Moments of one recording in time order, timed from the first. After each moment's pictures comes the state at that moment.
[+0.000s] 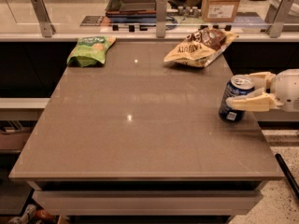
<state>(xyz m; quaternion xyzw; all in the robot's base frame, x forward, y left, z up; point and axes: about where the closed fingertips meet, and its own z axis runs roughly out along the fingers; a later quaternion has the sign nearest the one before) 0.525 -0.230 0.891 -0.47 0.68 0.26 0.50</state>
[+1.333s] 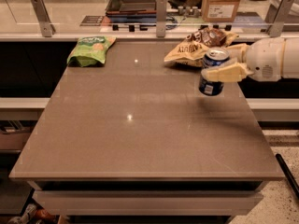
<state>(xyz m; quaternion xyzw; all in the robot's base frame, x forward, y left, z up) 0.578 -0.177 0.938 -0.45 0.69 0.22 0.51</state>
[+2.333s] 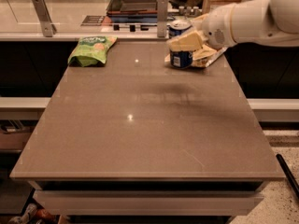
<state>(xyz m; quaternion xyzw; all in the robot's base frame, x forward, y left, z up) 0.652 -0.096 0.980 -0.44 0.72 0.18 0.51</state>
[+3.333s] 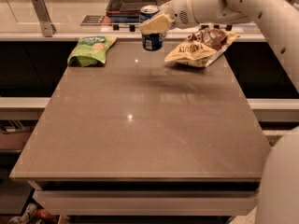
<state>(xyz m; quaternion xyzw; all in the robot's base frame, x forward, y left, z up) 0.738 -0.018 0.989 -0.47 0.68 0.23 0.51</state>
